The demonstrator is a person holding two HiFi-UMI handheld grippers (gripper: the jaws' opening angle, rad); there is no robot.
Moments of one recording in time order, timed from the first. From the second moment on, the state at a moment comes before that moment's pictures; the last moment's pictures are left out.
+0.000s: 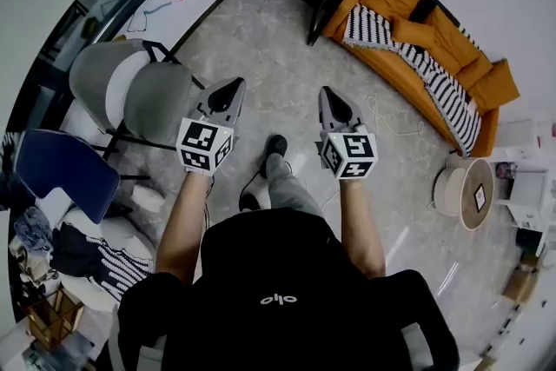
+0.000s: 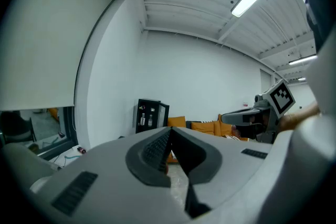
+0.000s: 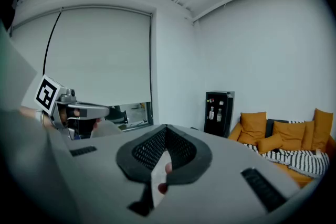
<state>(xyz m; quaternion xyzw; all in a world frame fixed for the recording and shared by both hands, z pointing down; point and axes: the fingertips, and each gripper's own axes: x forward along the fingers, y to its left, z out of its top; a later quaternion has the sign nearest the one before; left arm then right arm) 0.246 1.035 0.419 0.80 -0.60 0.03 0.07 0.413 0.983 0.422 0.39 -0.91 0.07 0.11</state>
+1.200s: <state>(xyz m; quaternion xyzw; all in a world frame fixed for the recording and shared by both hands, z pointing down) 0.148 0.704 0.425 0.79 -0.61 0.08 0.07 0.312 0.652 0.445 0.35 -0.93 0.10 0.10</state>
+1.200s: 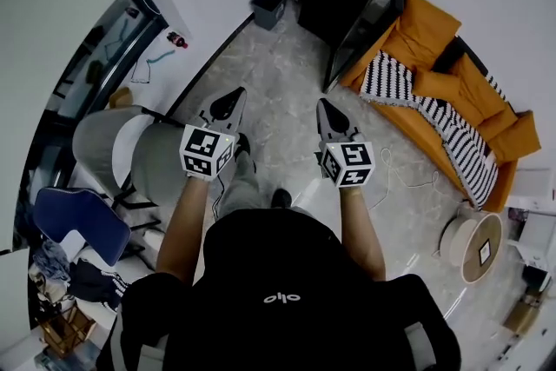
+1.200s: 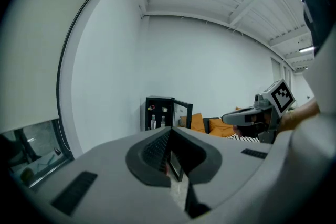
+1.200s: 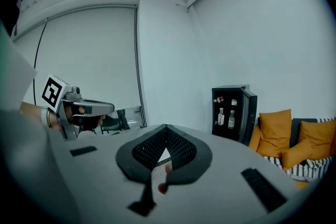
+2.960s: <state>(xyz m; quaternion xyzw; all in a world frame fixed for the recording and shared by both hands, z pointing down) -0.009 0.258 0.422 0.87 -0.48 0.10 0.06 0.156 0.248 0.437 0.49 -0.86 0.13 0.06</state>
